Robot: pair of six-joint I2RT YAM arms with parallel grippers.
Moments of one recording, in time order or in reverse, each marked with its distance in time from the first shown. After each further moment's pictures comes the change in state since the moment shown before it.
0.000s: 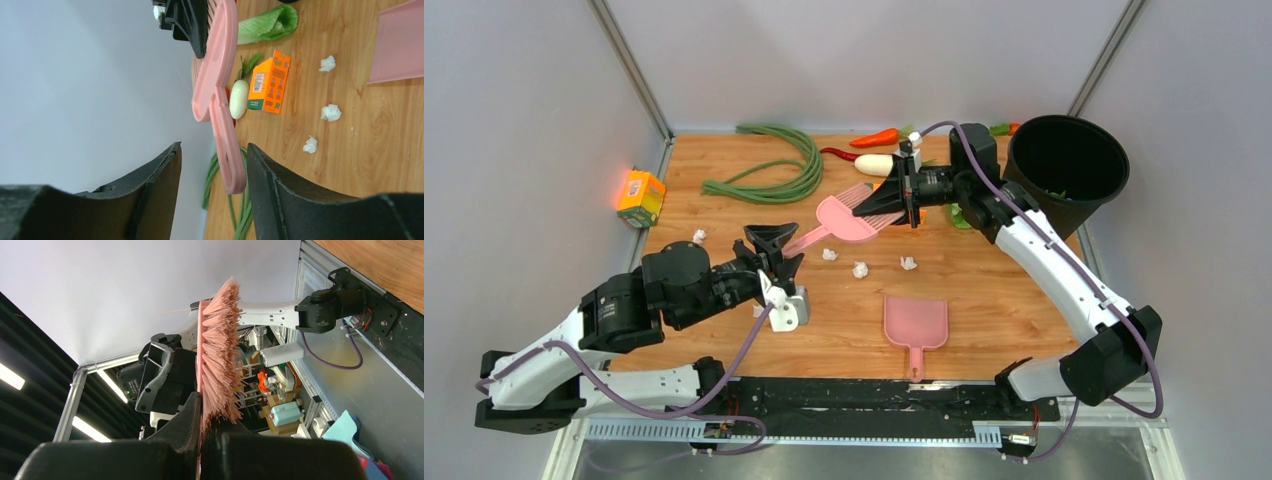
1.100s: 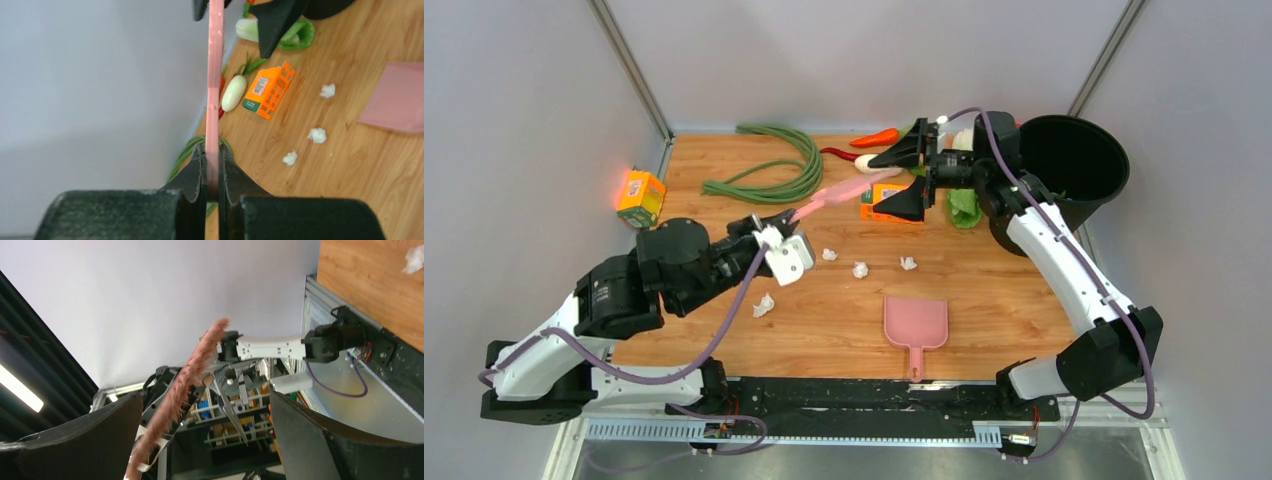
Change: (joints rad) left arm -0.001 0.098 0.154 -0.039 -0.125 -0.212; right arm -0.101 0.017 0.024 0.057 0.016 0.055
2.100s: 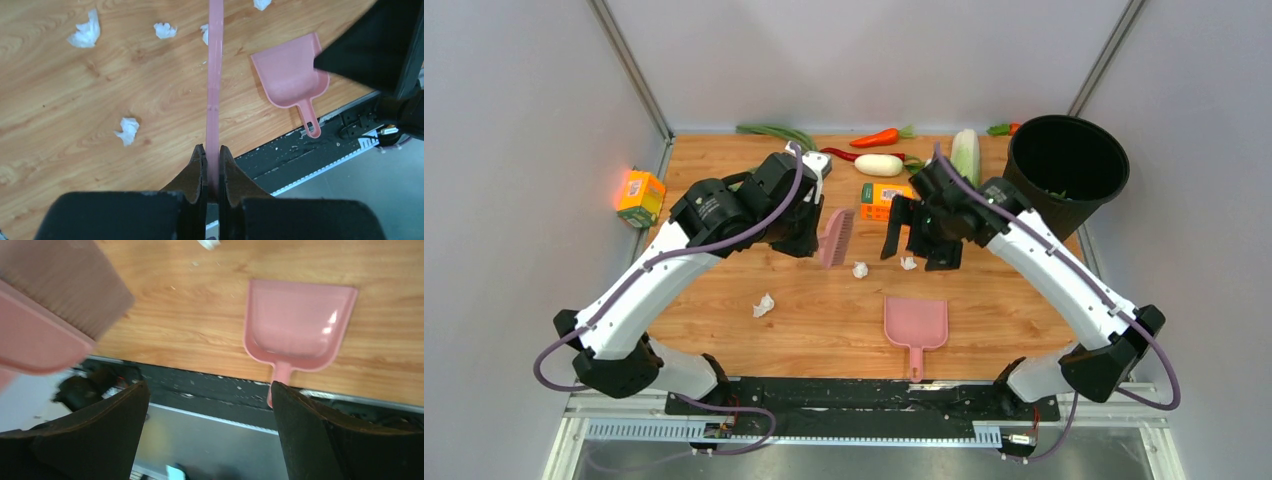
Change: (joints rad) left arm 0.337 0.472 0.391 -0.575 0.200 -1.178; right arm 0.262 0.023 0.256 -1.019 1.000 -0.694
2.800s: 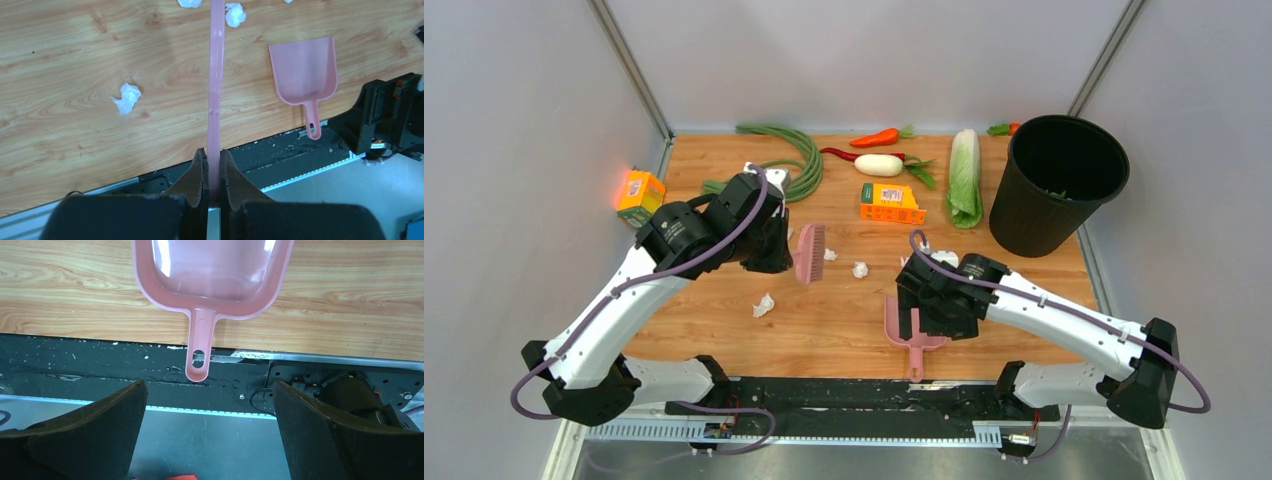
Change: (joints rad) left arm 0.080 -0.161 -0.205 -0.020 0.018 -0.175; right arm 0.359 -0.227 -0.558 -0.014 0.213 0.129
